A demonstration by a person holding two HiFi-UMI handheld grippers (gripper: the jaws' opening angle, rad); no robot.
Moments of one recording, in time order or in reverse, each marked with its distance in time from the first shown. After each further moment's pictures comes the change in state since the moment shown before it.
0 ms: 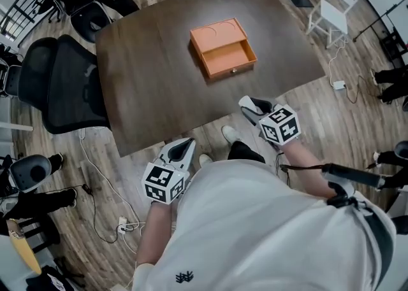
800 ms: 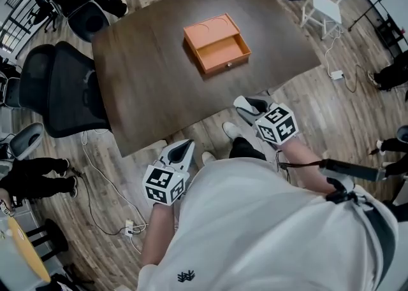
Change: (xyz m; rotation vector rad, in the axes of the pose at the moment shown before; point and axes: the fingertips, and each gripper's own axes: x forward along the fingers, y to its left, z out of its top) left arm -0.019 -0.014 -0.021 0.005 0.009 -0.020; right arm -0.014 0.036 -0.013 -0.008 -0.026 0.013
